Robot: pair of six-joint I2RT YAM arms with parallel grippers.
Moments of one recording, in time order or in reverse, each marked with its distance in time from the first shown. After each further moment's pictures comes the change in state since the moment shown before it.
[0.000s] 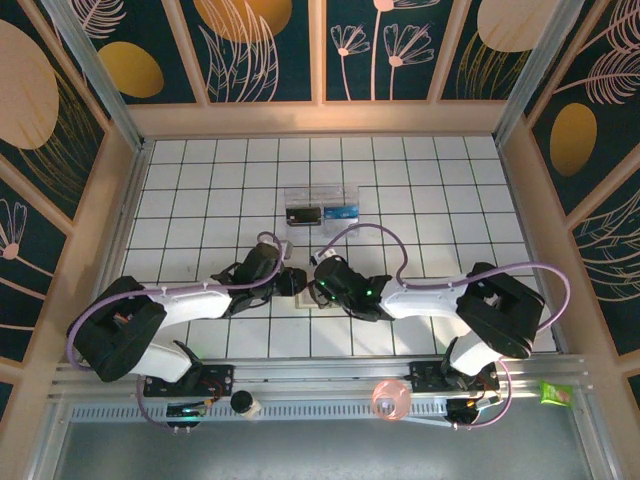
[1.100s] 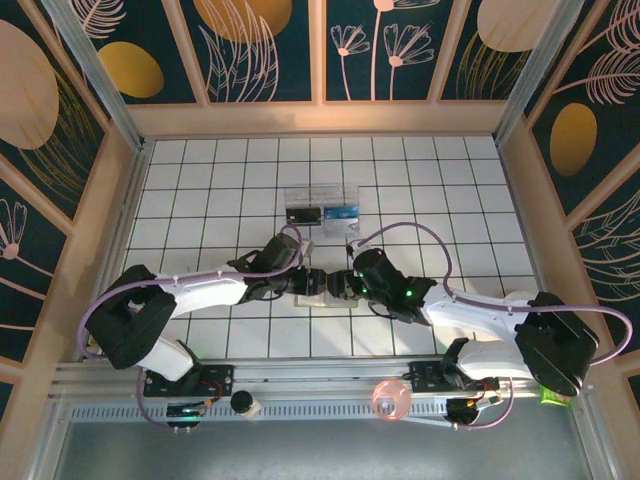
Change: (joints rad) left arm -0.061 0.099 0.180 -0.186 0.090 0.068; right arm -0.145 -0.312 -0.156 -0.060 -0.127 0.107
